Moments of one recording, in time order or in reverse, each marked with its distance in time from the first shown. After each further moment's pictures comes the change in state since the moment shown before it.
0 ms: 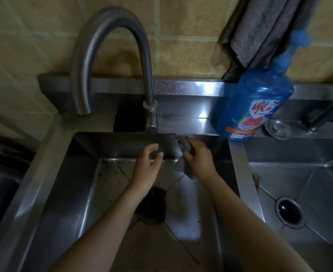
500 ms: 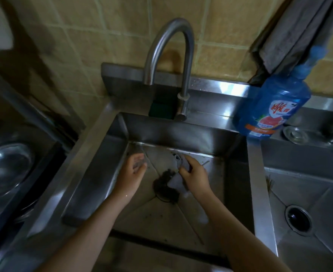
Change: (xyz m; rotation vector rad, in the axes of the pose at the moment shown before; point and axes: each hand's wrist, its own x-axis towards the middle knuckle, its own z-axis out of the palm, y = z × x) left_hand -0.125 -0.001 -0.099 -0.084 0.146 -0.144; right_hand -0.105 -0.053 0.044 0.170 -0.174 0.143
